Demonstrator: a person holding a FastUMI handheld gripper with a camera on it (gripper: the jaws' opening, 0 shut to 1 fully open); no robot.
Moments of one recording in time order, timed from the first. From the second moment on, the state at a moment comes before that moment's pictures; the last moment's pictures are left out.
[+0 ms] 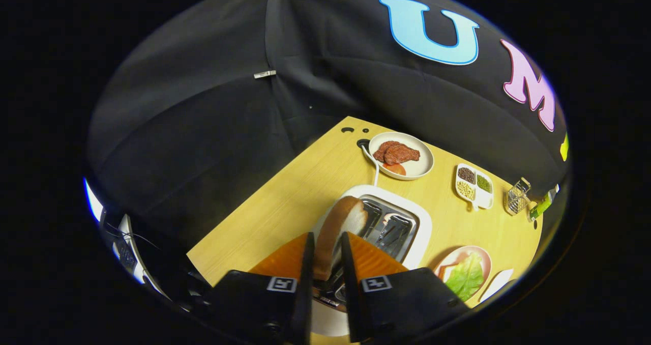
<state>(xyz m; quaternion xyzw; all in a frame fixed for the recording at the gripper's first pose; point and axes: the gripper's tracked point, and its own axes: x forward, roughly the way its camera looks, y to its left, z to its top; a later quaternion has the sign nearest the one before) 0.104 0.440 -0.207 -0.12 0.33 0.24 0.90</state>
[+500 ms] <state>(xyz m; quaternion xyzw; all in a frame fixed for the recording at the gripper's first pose) 0.098 0.435 -0.187 -0.09 0.33 0.30 0.89</state>
